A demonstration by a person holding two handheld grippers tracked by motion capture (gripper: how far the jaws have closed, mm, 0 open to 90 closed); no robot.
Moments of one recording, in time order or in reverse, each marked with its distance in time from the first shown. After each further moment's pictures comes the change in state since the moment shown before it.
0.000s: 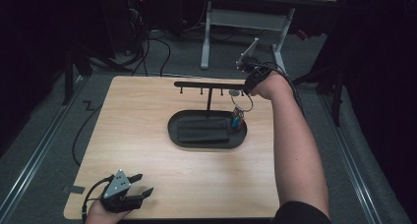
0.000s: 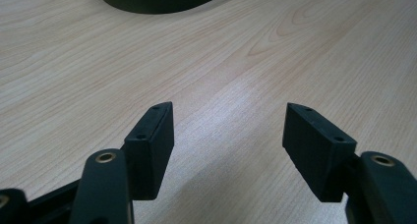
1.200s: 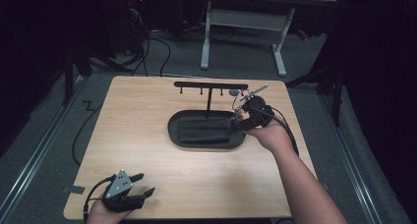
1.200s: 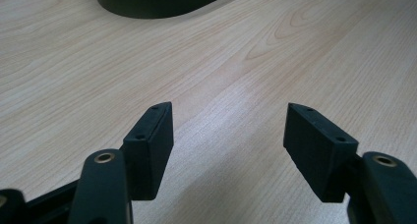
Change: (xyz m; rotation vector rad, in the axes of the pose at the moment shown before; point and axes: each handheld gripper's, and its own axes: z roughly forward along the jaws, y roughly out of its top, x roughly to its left) left arm -0.004 0.003 0.002 -0.004 0.008 0.014; right arm 0.068 -0.100 0.032 -0.267 -0.018 0.062
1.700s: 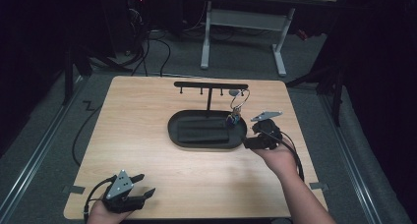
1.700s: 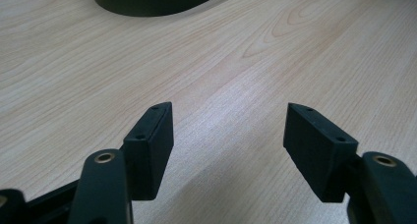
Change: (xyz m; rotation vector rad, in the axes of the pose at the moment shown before) left arm -0.001 -0.001 0.001 0.004 -0.005 0.000; right arm 0.004 -0.068 0.014 -0.132 -0.026 0.055
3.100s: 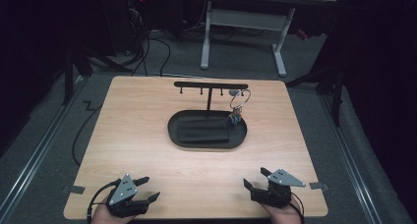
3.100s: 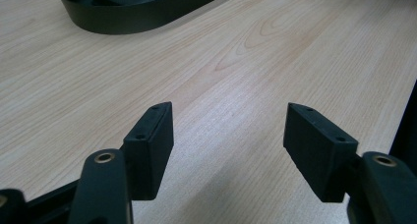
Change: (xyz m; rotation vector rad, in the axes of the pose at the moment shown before) left arm -0.015 0.004 -0.001 -0.037 -0.033 0.044; right arm 0.048 -0.158 -0.010 -0.322 0.114 0.132
